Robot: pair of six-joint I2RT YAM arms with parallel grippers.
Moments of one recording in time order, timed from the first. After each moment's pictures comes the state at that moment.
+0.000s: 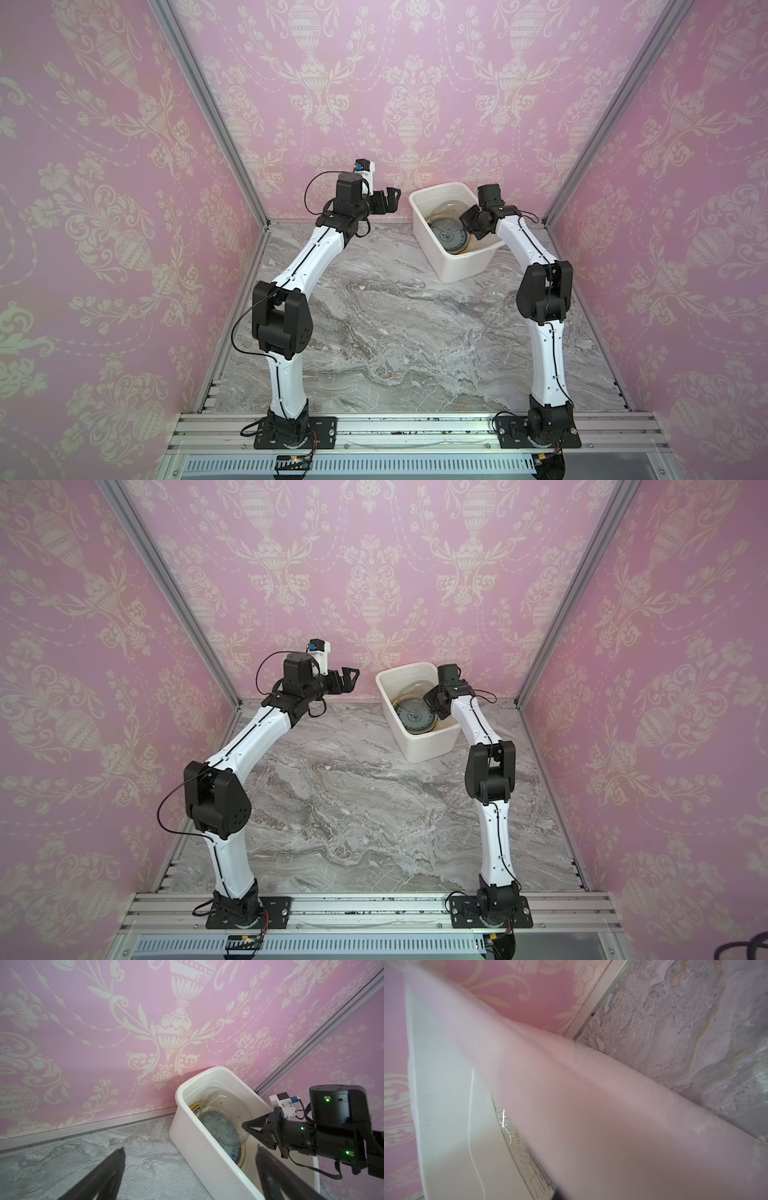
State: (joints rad) left arm -0.29 1.96 1.87 -0.18 0.22 -0.33; right arm 0.11 2.37 2.24 -0.72 -0.08 1.05
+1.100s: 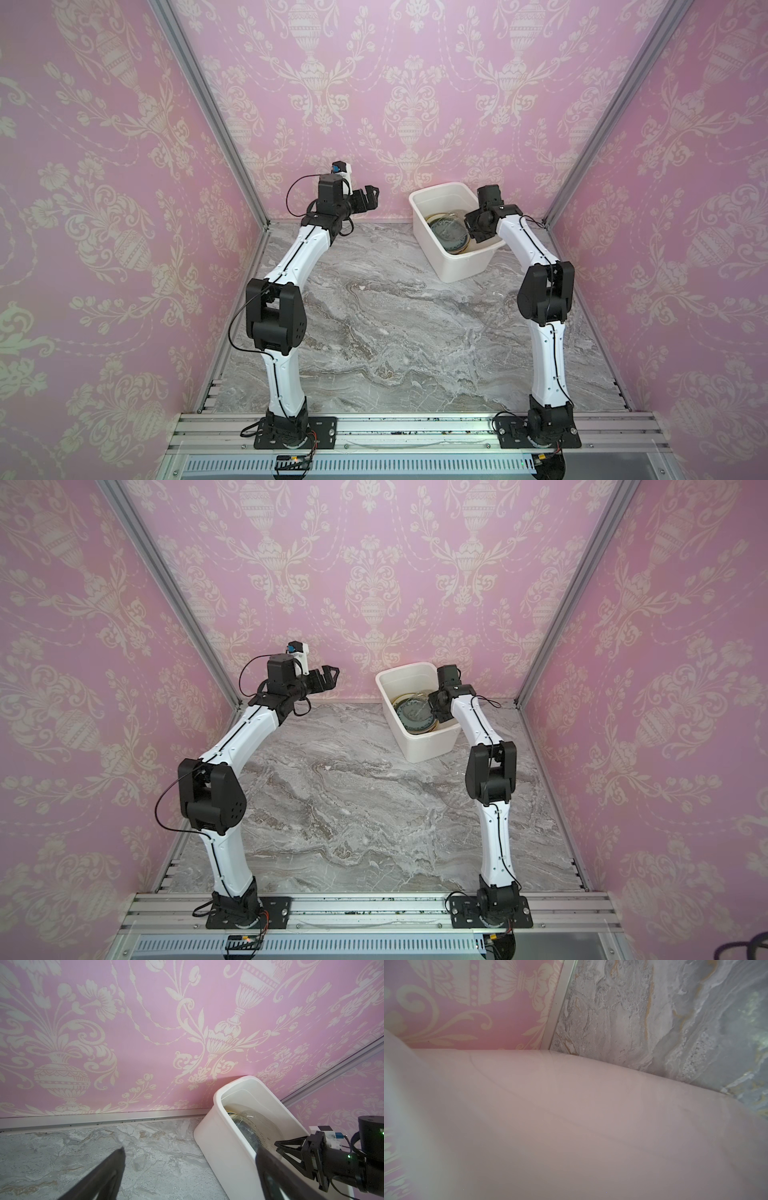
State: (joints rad) left arm -0.18 1.98 1.83 -0.15 0.23 -0.39; right arm 0.12 2.34 2.23 -0.80 0.00 1.29
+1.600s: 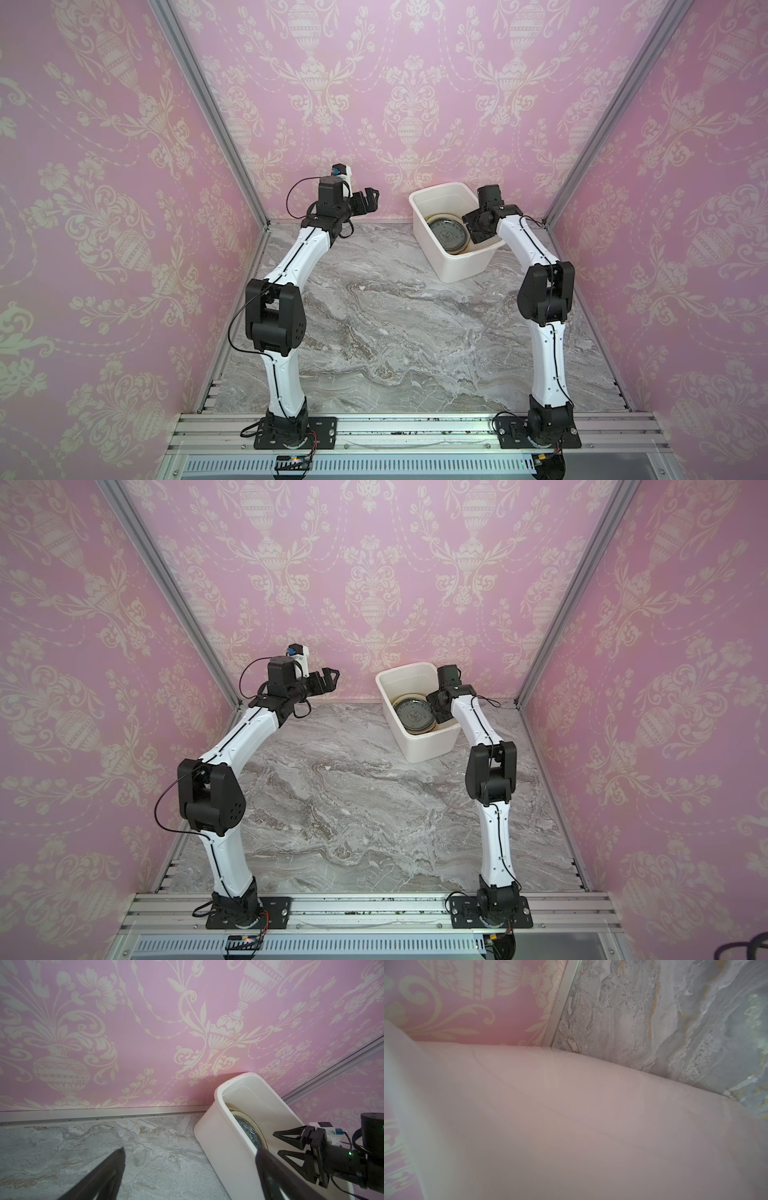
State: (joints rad) left arm -0.18 1.96 1.78 -0.15 0.24 -0.40; right arm 0.12 2.34 2.23 -0.78 -0.03 1.23
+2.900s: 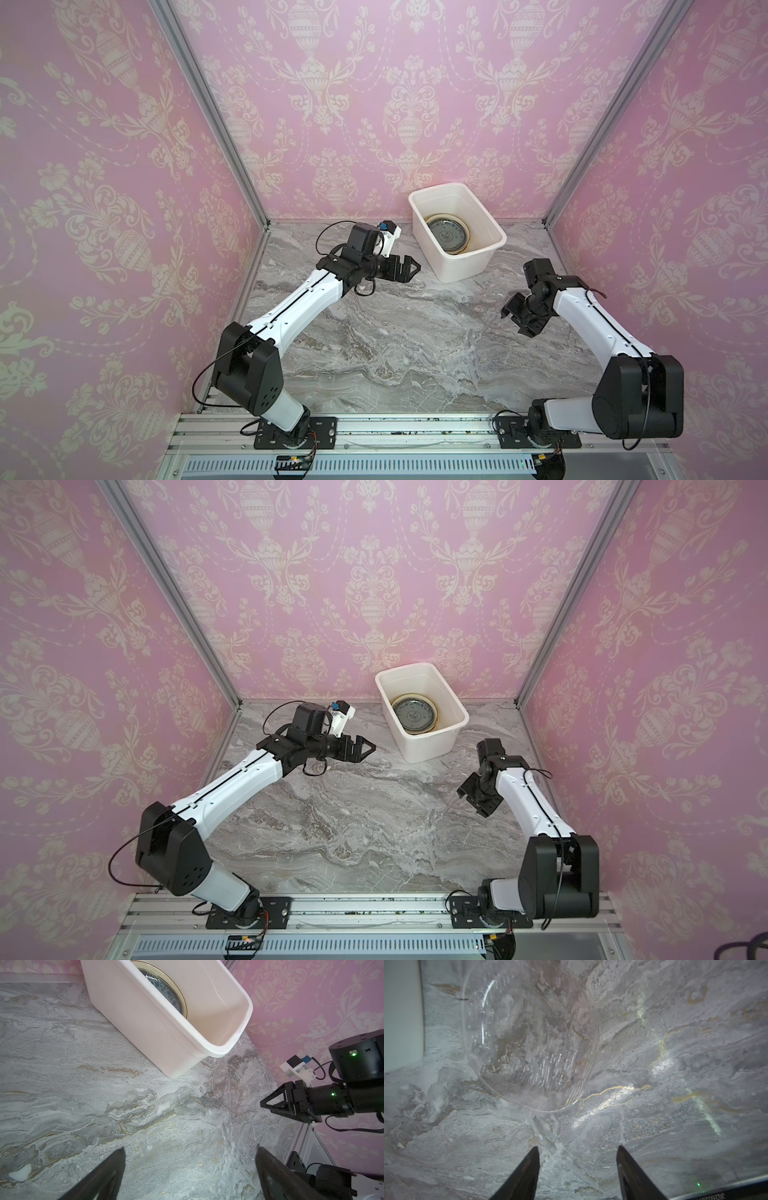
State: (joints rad) left arm -0.50 1.56 1.32 -0.42 0.41 -0.32; right arm -0.03 1.35 0.94 -0.99 -0.10 0.79
